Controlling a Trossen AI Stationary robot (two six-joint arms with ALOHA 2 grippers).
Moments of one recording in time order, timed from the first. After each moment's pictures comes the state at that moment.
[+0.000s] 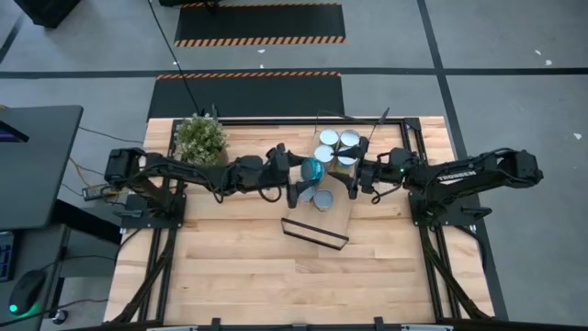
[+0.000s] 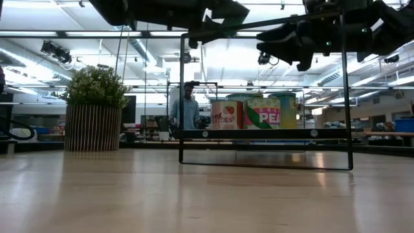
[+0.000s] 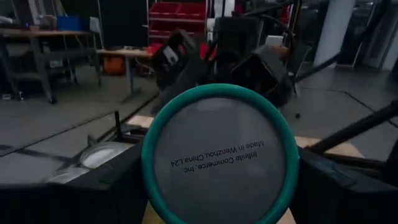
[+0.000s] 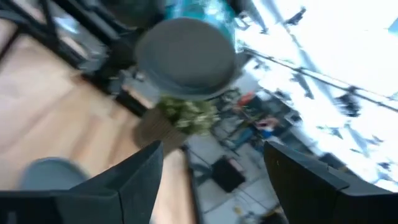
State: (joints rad) left arm 0.02 1.60 0.94 0.66 -0.20 -0.06; right arm -0.19 1.09 0.35 0.84 -0.02 -0.82
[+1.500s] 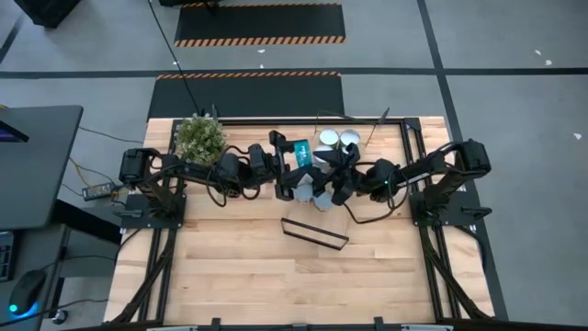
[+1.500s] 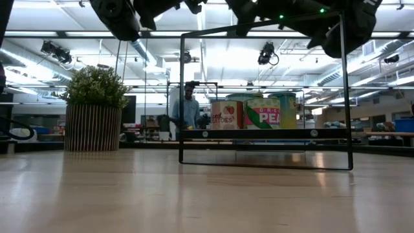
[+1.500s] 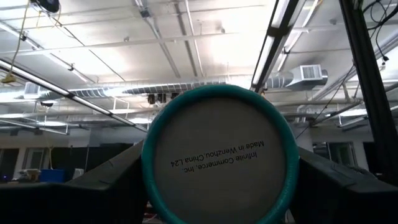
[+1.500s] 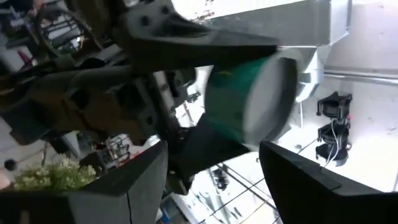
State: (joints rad) left arm 0.04 1.72 0.94 1.46 -0.09 0.05; right arm 0.00 1.61 0.65 1.56 0.14 -1.30
